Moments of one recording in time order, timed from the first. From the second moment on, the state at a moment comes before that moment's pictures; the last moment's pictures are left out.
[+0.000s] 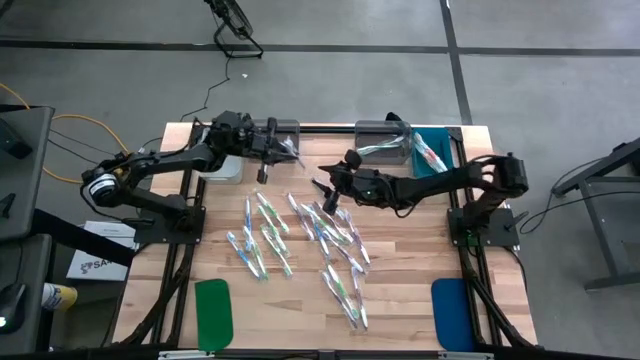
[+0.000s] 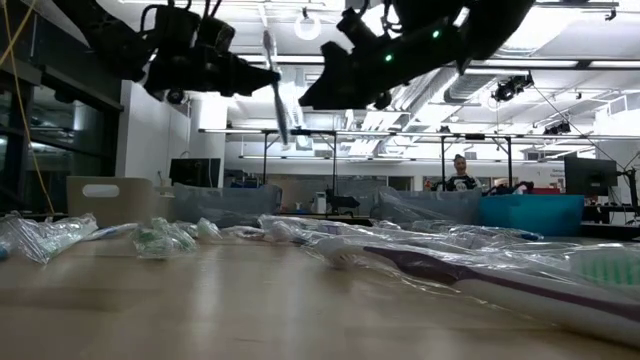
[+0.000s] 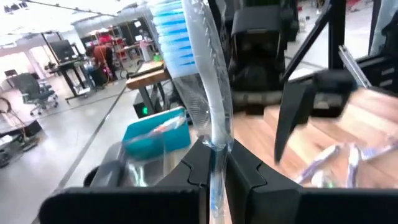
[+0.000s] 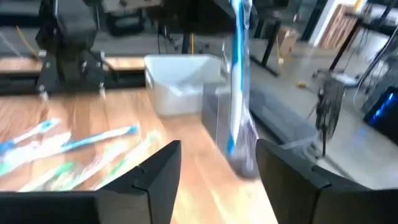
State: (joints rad) left arm 0.70 1.28 0.64 0.63 0.81 0.35; right arm -0.06 1.67 0.92 0.50 0.39 -0.03
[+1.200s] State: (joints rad) left arm 0.90 0.99 0.81 -0.72 -0.16 0.44; right arm 0.01 1.41 0.92 -0.35 0.42 0.40
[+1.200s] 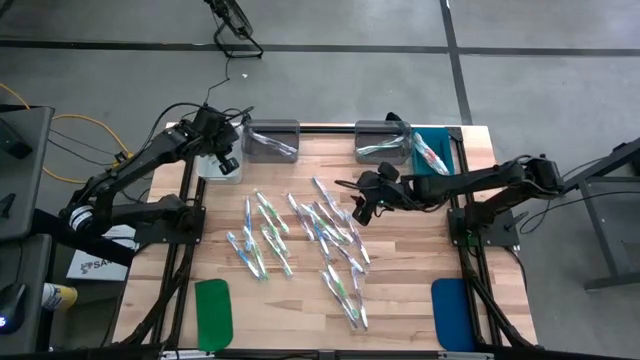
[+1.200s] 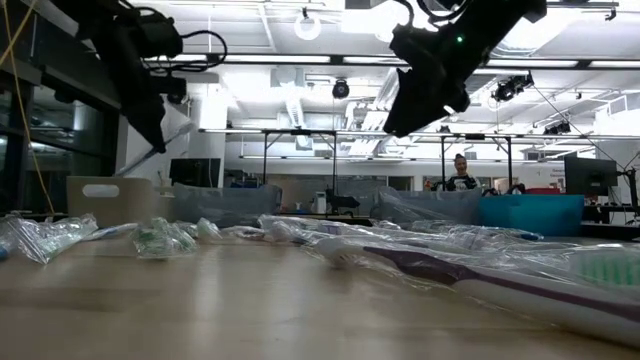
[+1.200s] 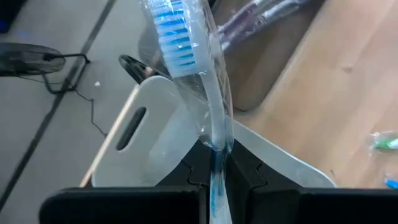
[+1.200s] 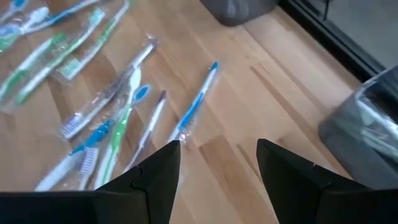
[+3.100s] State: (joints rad) left arm 0.96 1.23 0.90 -0.69 -0.13 0.38; right arm 0.48 1.34 0.92 -0.94 0.79 1.13
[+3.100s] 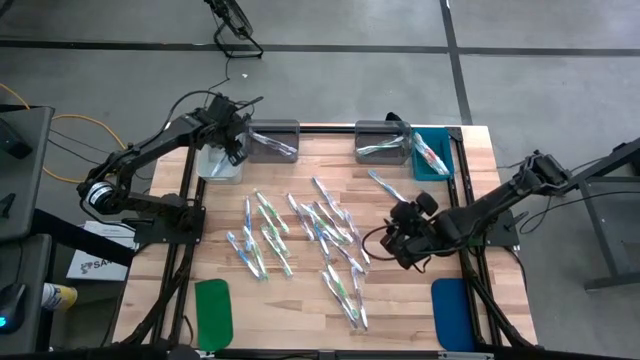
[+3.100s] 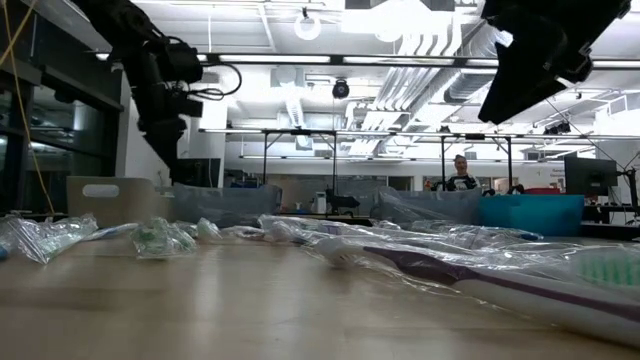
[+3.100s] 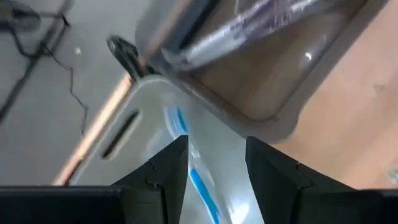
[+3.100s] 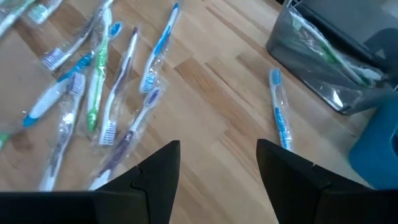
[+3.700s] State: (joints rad) left arm 0.96 1.01 0.90 -0.64 0.06 0.55; right arm 0.48 1.34 0.92 -0.95 0.65 1.26
